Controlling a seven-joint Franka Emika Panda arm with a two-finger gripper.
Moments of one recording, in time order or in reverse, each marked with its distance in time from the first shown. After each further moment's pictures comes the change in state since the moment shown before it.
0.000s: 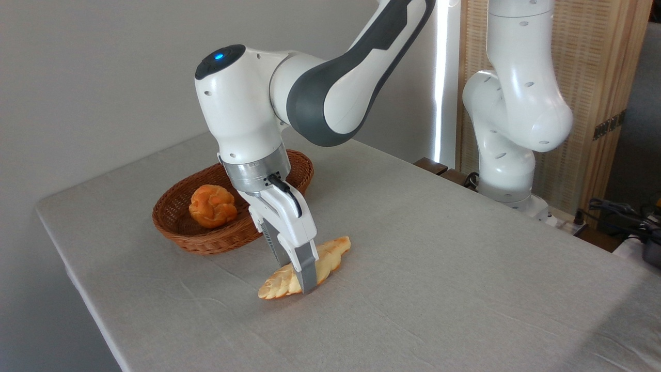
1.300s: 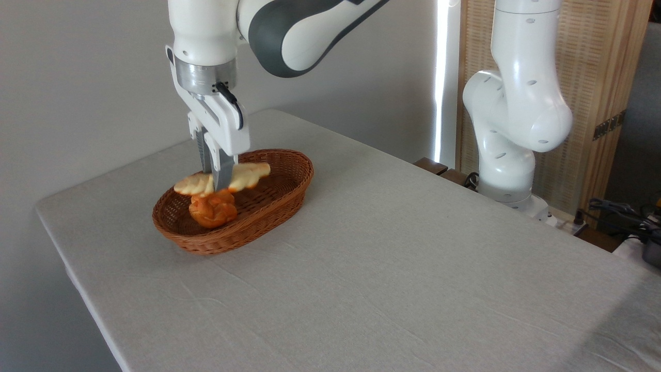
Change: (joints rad) arm -0.009 -0.075 -0.203 0.143 -0.322 0.009 -0.106
